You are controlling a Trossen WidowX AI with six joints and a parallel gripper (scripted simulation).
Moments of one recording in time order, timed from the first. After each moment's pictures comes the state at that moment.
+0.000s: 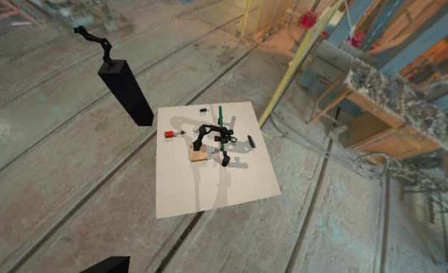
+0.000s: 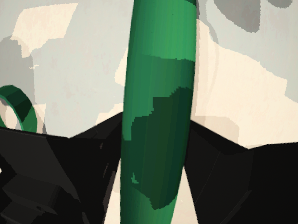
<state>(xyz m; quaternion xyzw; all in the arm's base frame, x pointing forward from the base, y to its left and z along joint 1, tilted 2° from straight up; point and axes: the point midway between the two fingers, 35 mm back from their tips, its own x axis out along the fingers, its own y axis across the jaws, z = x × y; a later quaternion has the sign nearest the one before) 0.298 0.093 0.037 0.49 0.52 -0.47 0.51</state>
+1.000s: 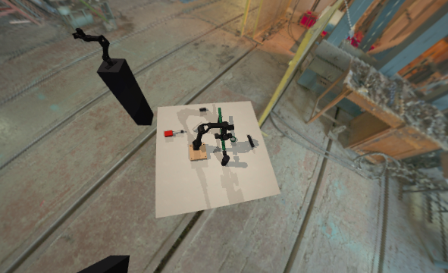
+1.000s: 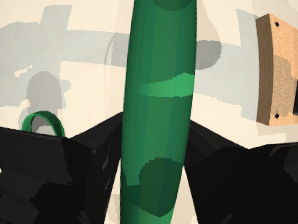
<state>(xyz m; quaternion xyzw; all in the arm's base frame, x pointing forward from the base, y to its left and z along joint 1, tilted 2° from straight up) 0.300 0.066 0.110 0.42 0.46 -0.53 0.57</state>
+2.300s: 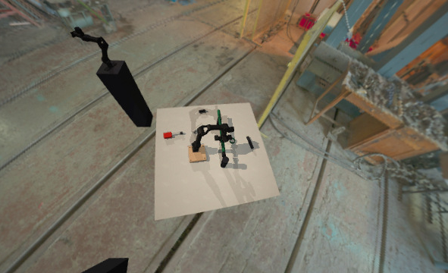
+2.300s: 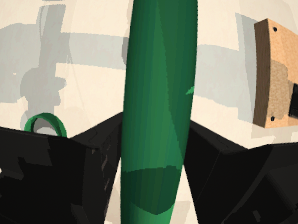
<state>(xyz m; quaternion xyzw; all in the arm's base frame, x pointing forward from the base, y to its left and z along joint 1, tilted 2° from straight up) 0.304 0.060 0.117 0.42 0.46 -0.53 0.57</state>
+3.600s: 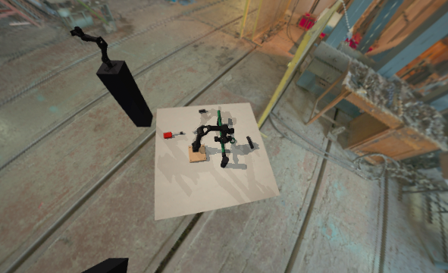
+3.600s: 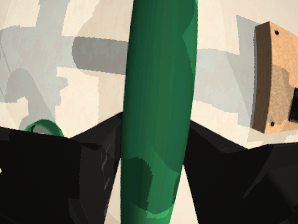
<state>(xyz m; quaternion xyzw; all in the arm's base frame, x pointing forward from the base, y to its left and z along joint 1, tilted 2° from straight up) 0.303 0.049 0.113 0.42 0.47 -0.53 0.57</state>
